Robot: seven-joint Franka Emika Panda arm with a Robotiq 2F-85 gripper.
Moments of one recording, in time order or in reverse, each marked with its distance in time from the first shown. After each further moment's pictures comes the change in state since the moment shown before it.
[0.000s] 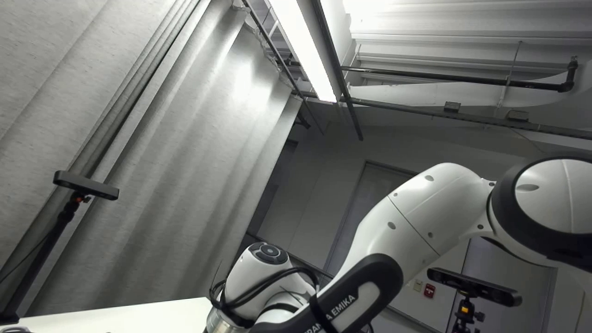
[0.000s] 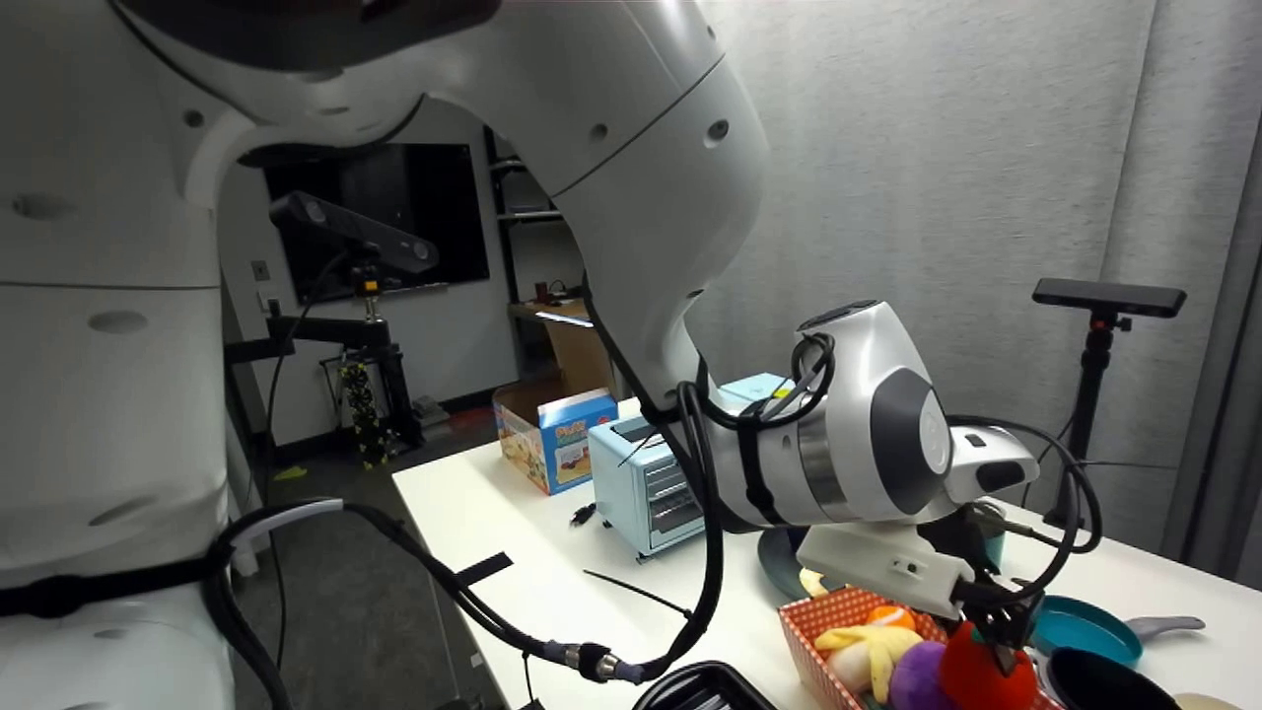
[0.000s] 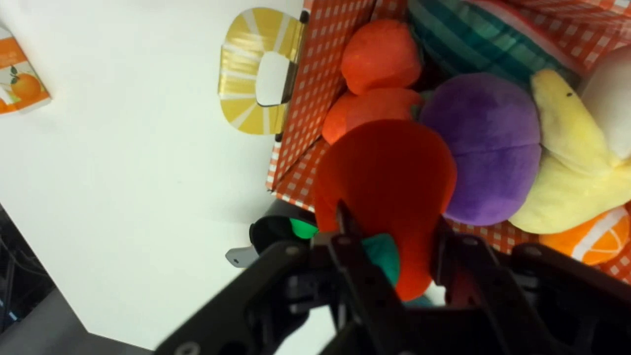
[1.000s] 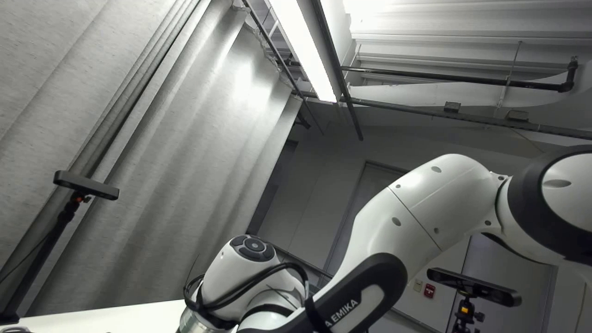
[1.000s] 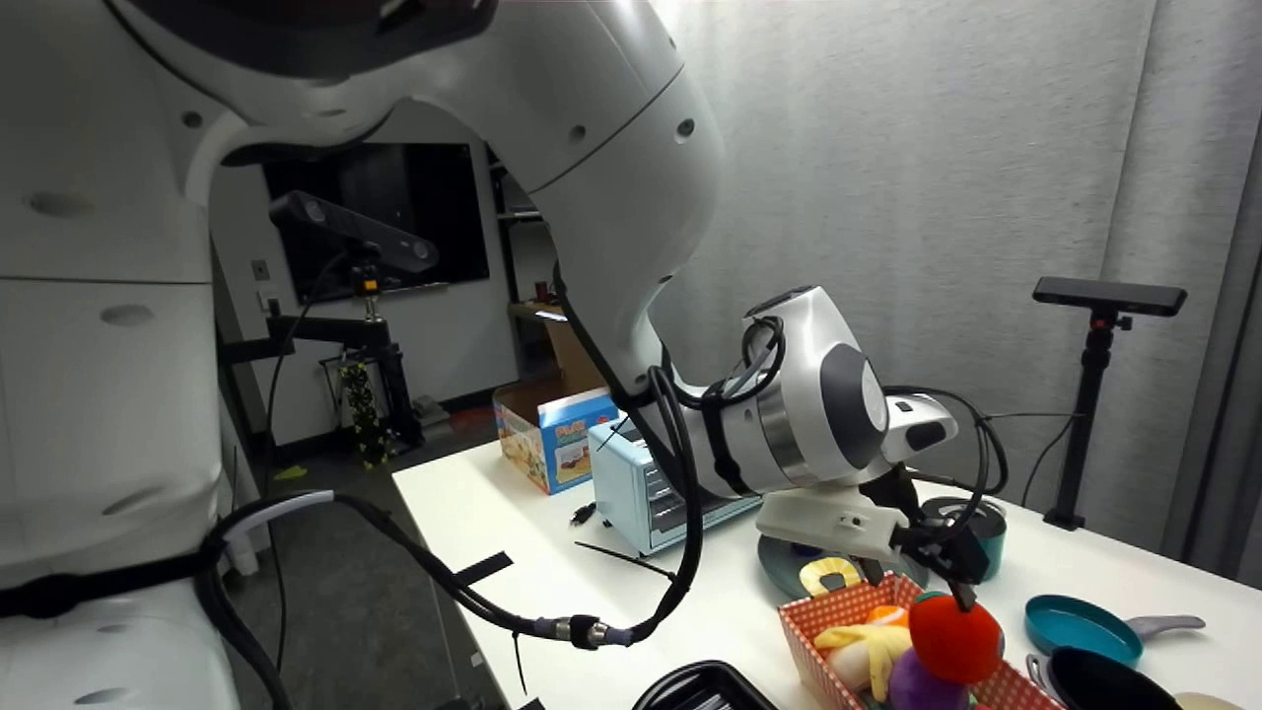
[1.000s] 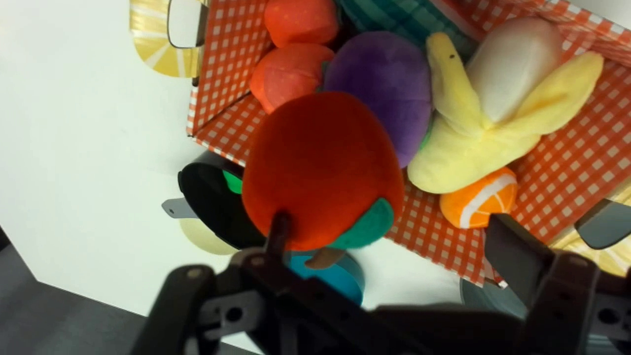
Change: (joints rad) arm 0.100 -0.012 0.011 0.008 -0.051 0.000 0.048
